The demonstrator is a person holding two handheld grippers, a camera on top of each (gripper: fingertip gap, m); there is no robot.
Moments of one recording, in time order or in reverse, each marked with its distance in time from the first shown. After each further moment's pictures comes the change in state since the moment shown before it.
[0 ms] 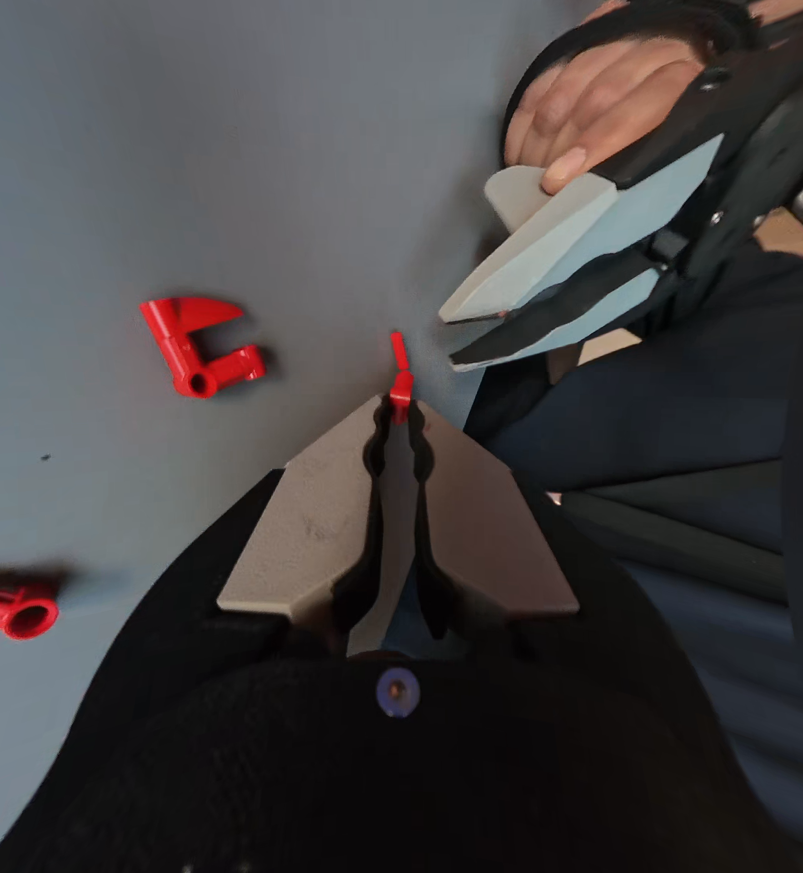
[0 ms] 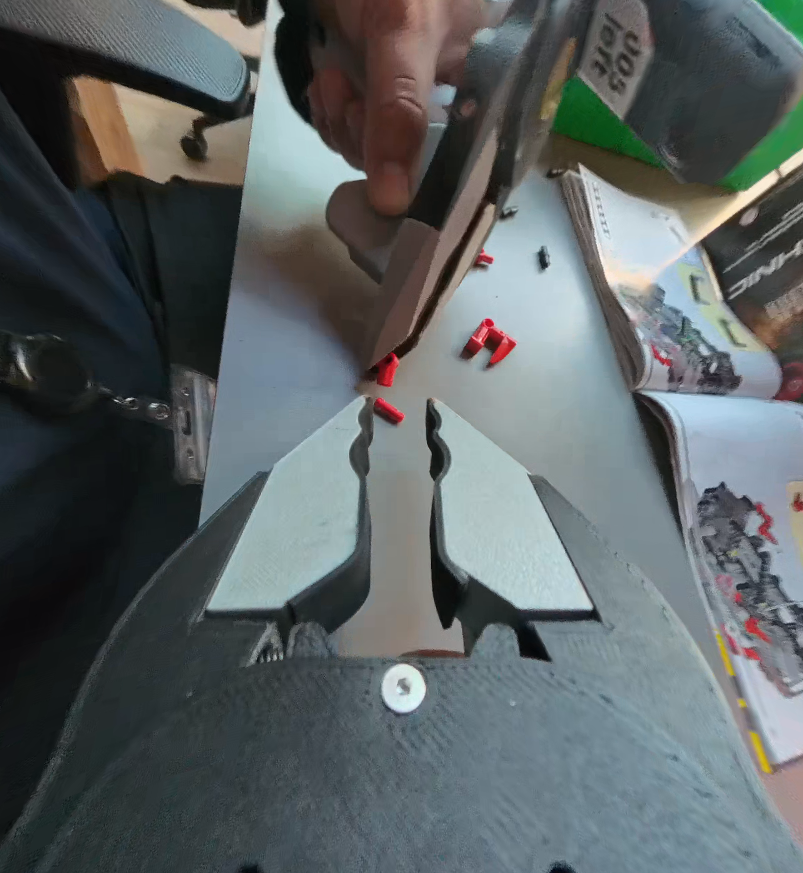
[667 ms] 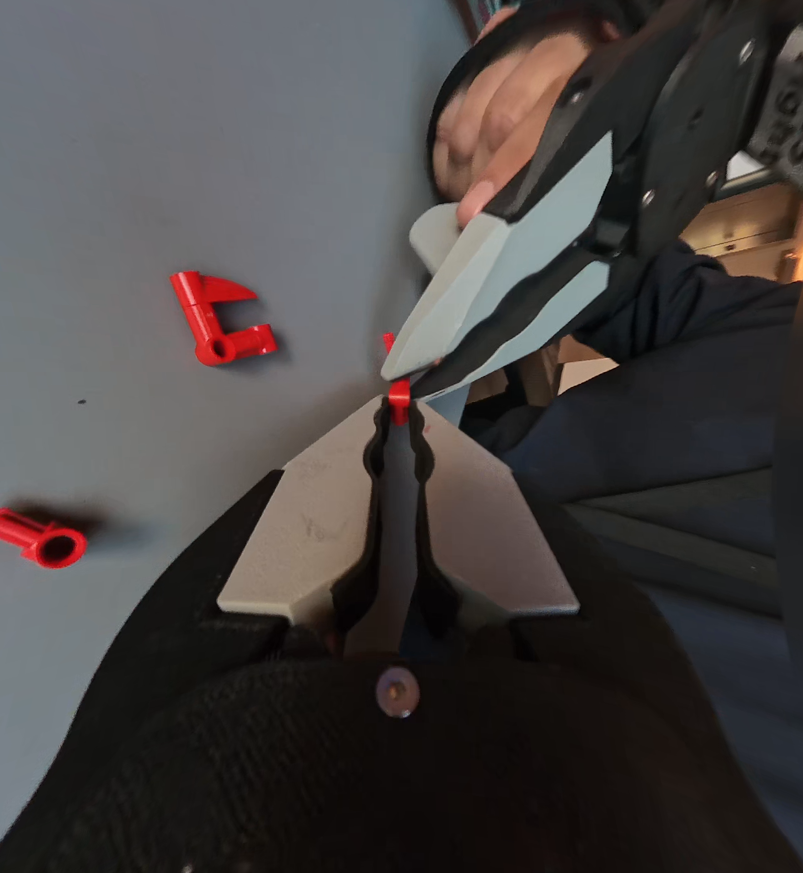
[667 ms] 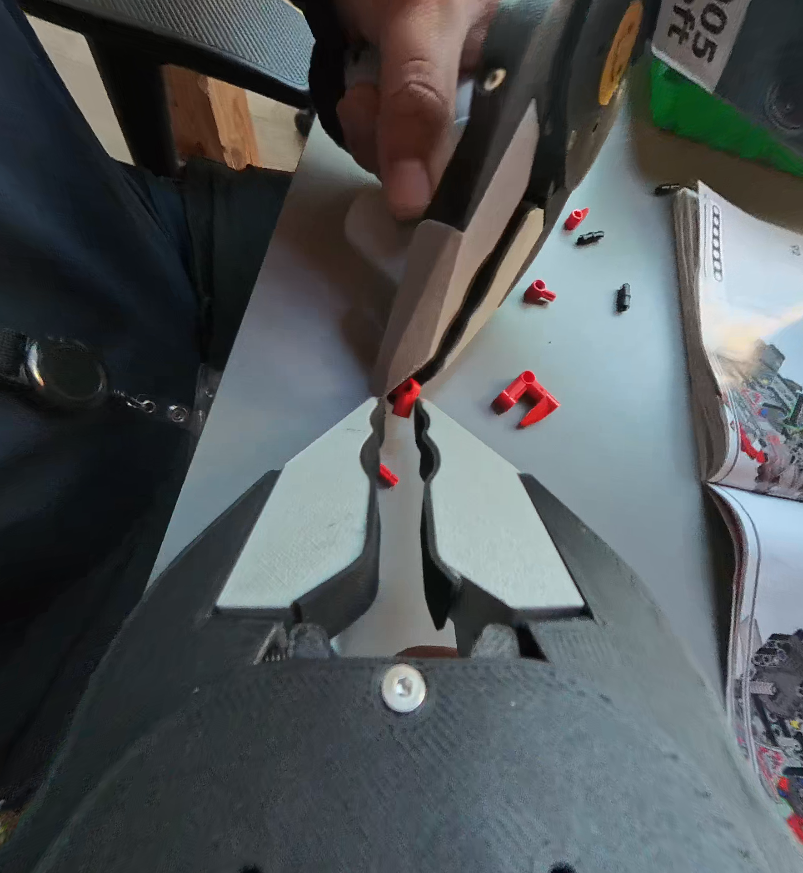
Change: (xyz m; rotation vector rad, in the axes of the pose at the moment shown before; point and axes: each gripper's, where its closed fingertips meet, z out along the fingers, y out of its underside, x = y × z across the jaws) left arm 0.002 -0.002 -0.011 0.171 0.072 0.046; right arm -0.004 -0.011 0.030 -0.038 -0.250 -0.046
